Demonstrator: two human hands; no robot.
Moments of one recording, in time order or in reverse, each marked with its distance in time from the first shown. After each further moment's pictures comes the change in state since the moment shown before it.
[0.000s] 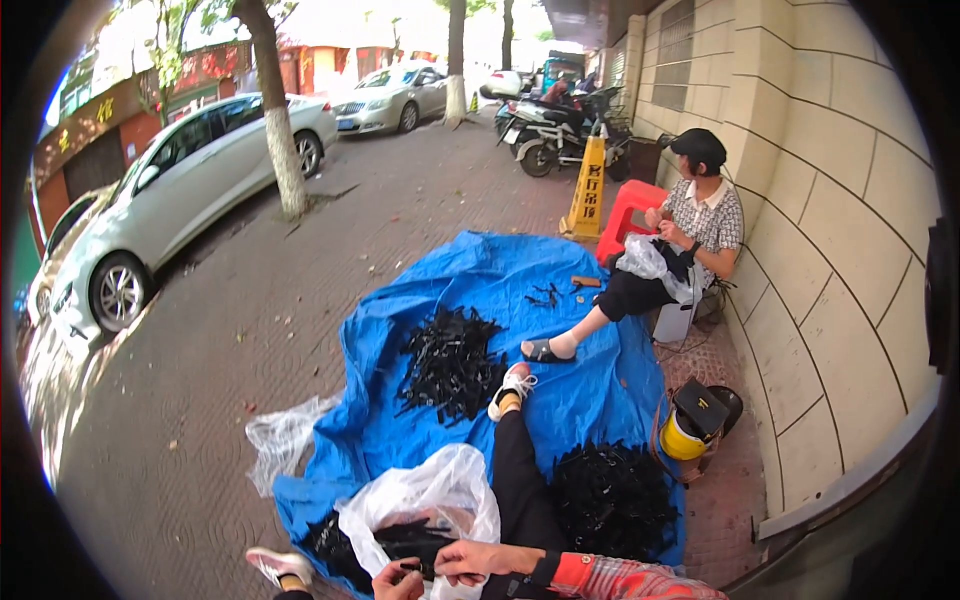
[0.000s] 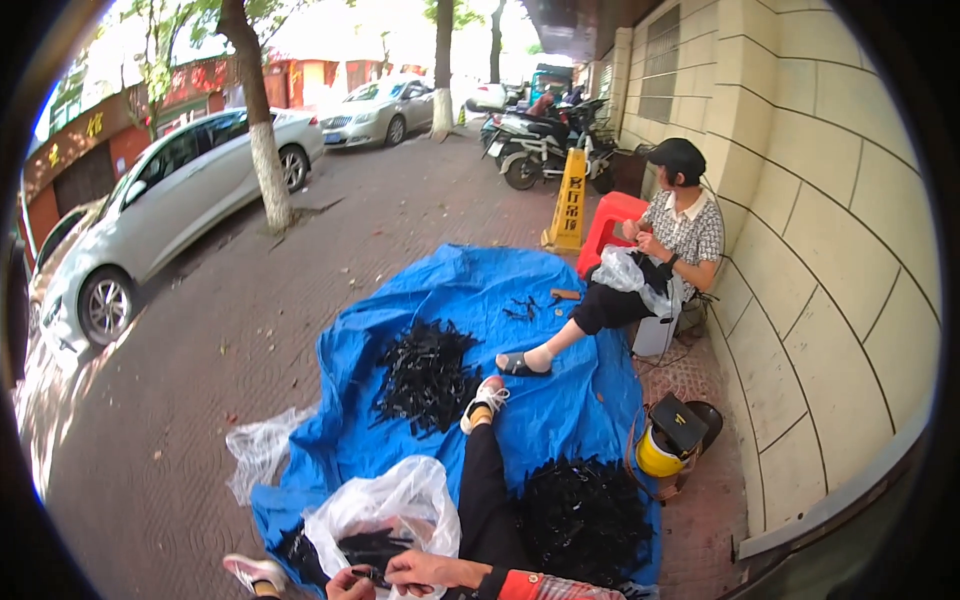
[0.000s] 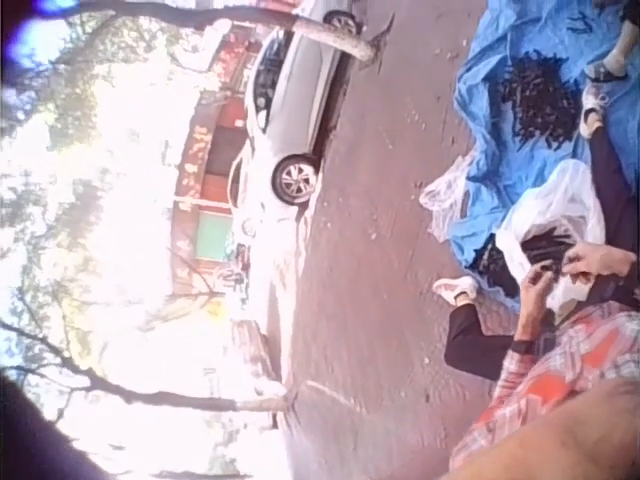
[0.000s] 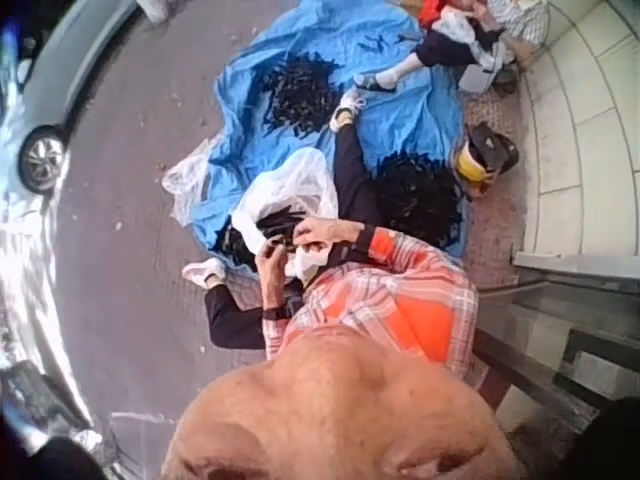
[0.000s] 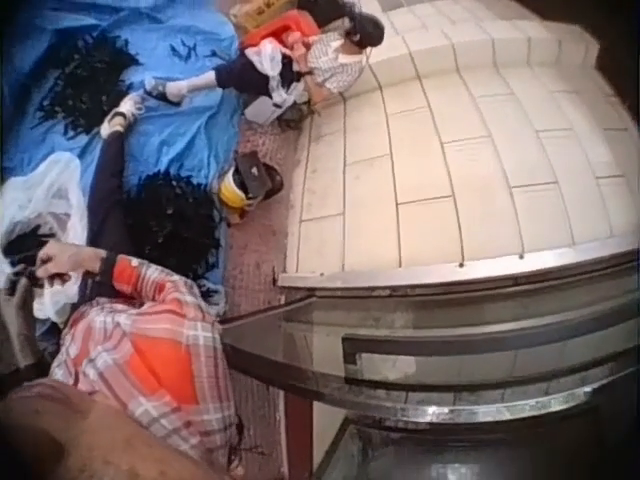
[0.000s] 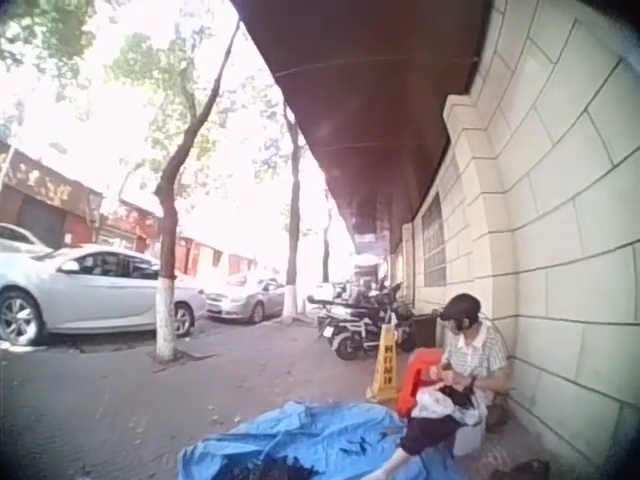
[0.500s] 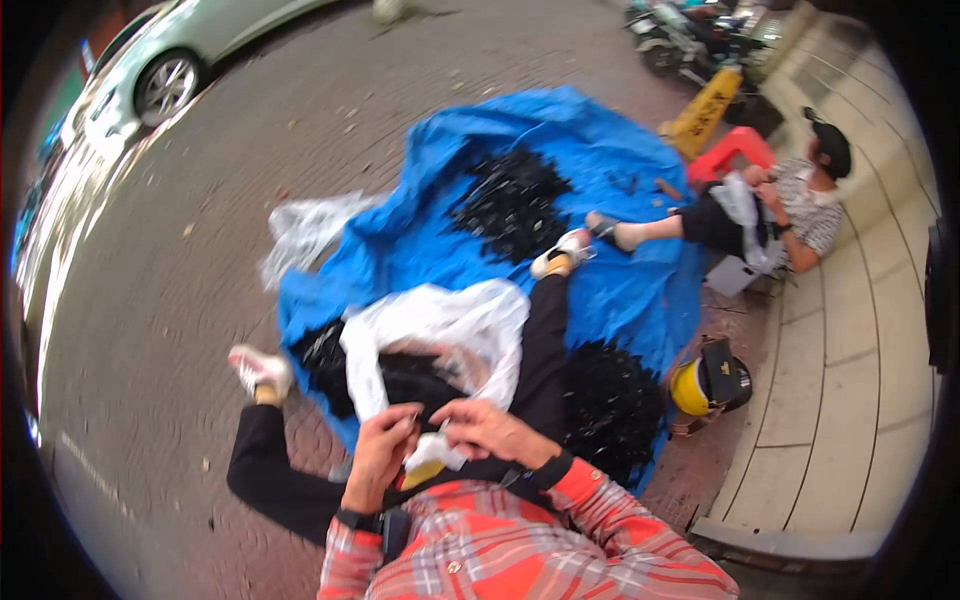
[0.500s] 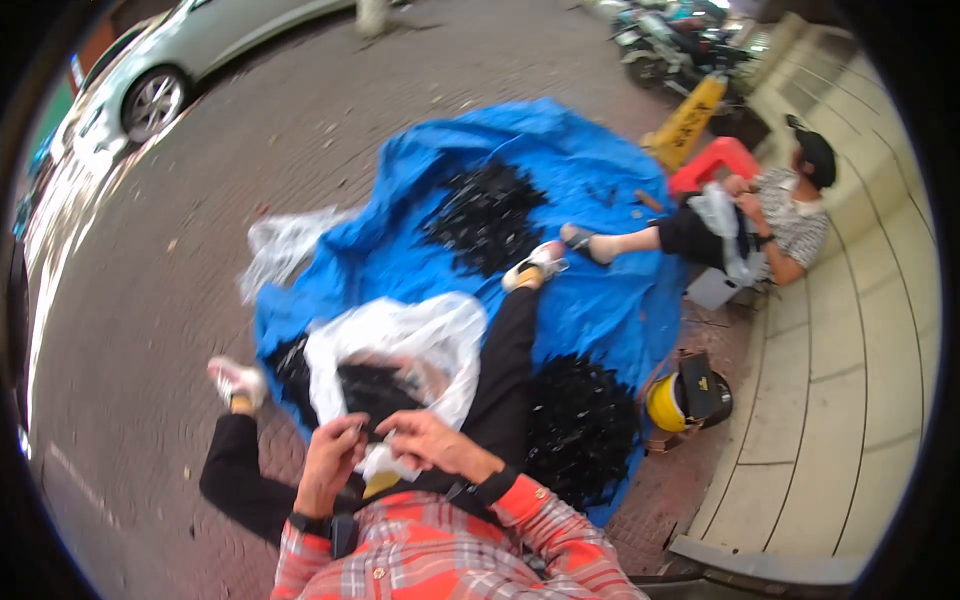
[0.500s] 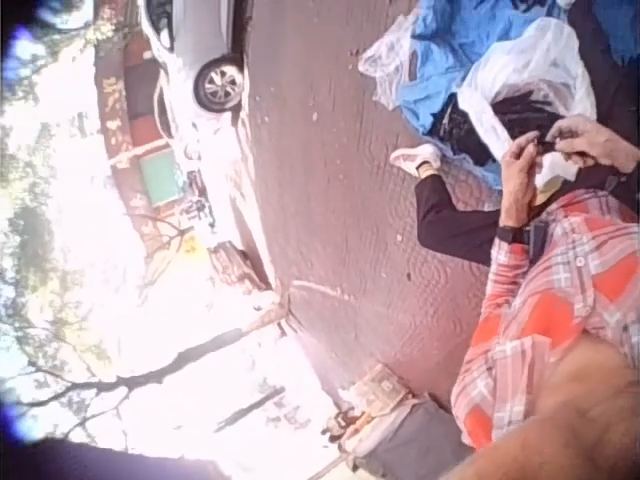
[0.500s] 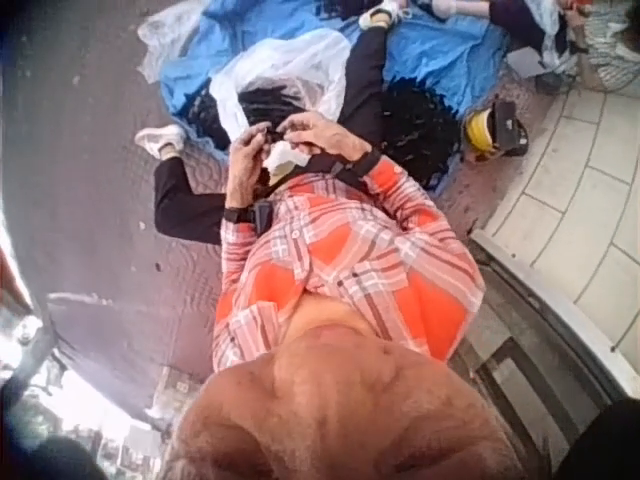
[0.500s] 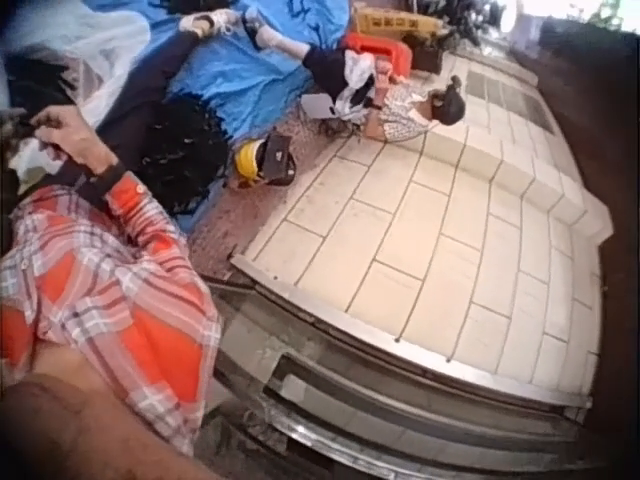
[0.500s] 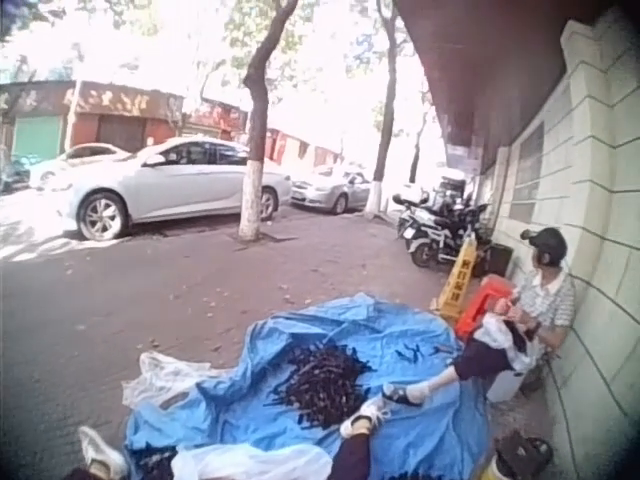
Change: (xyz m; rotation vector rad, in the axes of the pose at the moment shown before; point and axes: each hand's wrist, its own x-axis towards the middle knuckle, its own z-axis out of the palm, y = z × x) left_hand 0.028 -0.034 -0.032 -0.242 -0.074 -0.131; right_hand 0.004 -0.003 -0.002 0.129 0.136 0.013
